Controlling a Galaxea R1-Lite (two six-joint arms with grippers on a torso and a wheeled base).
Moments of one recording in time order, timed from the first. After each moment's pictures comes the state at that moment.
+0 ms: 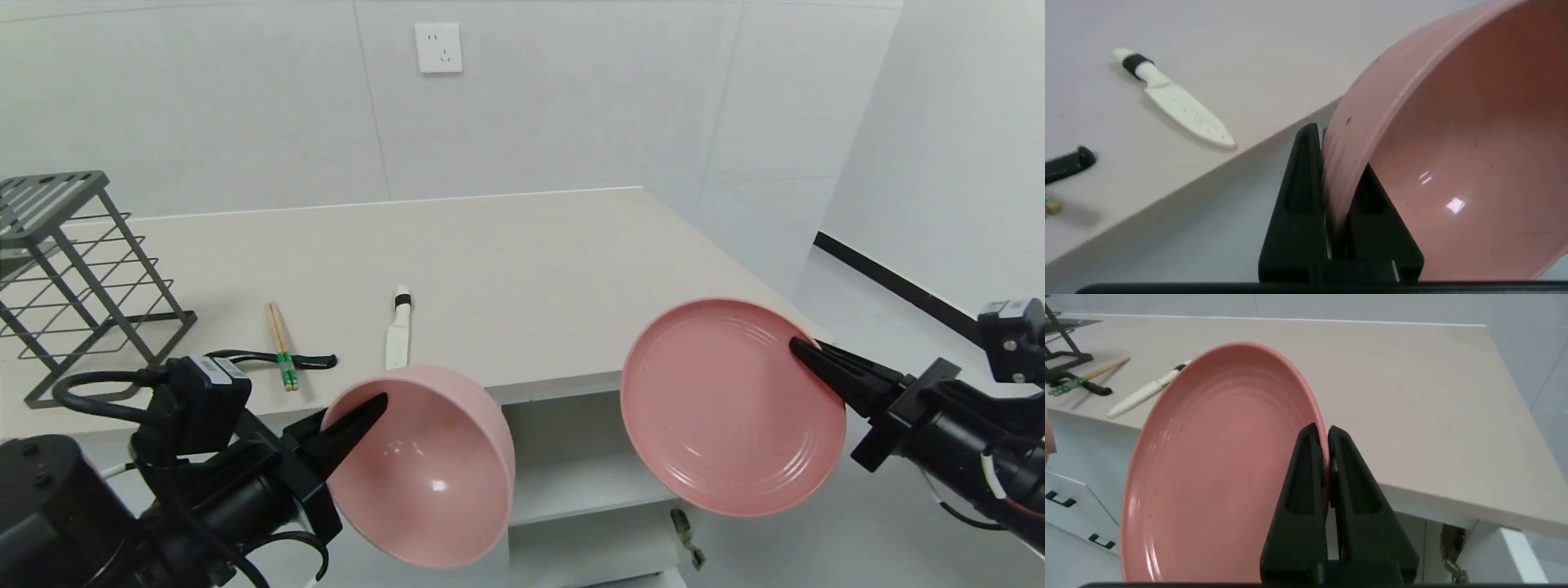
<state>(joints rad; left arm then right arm) -0.58 1.59 0.00 -1.57 -0.04 -0.01 0.30 1.59 -0.06 -1.57 0.26 0.07</state>
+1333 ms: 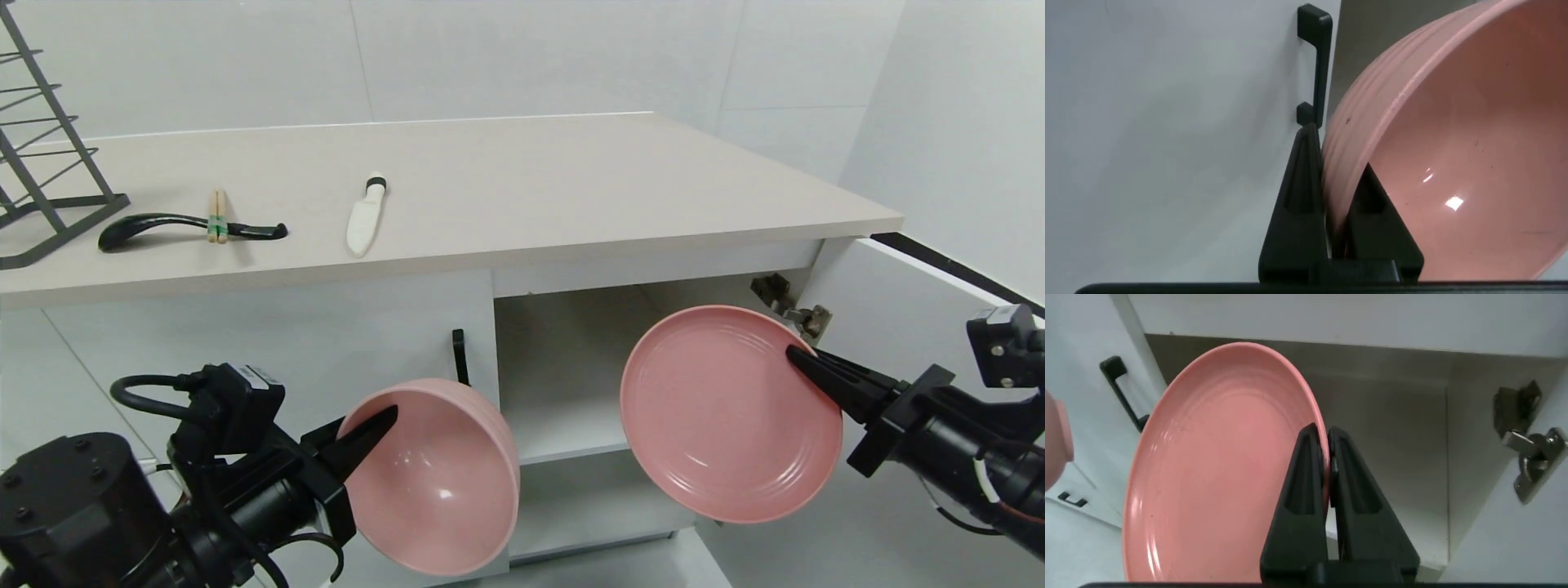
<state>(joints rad) -0.58 1.65 0.00 -1.57 -0.04 -0.01 0.30 1.61 -0.05 -1.57 0.26 0.07</state>
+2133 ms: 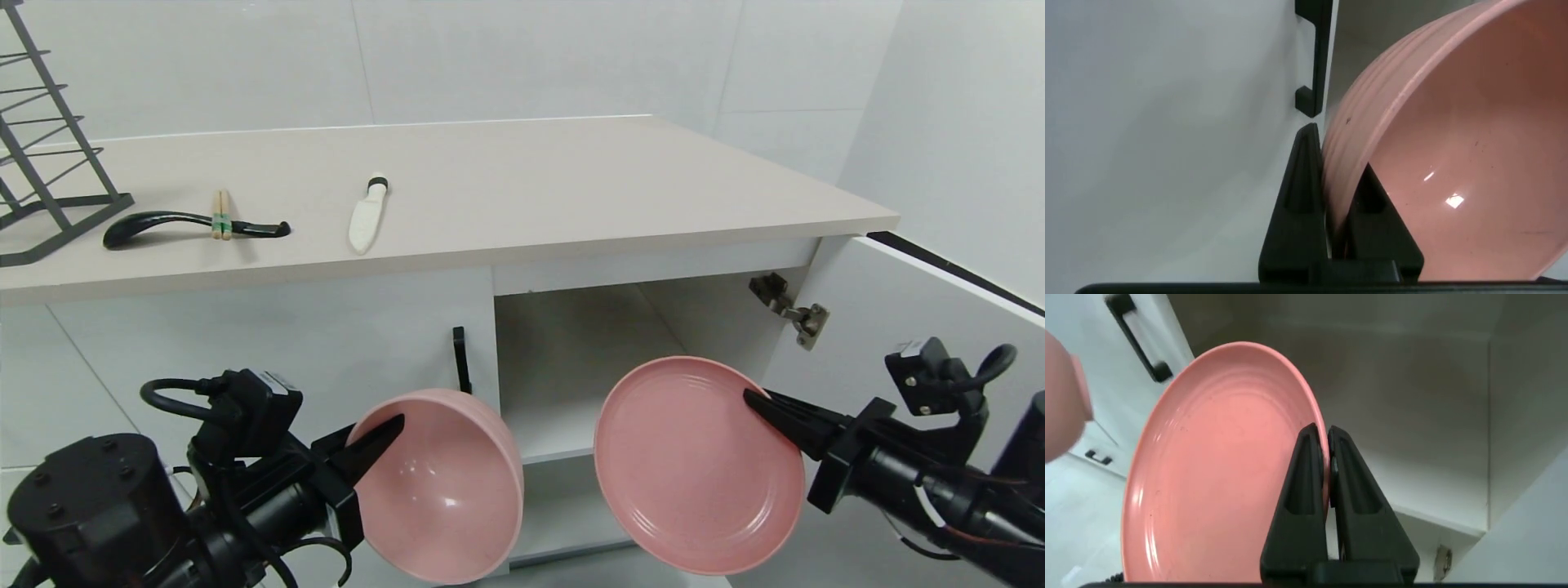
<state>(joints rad) -0.58 1.69 0.00 -1.57 -0.04 -0.01 0.36 1.74 -0.02 -1.57 0.26 0.08</state>
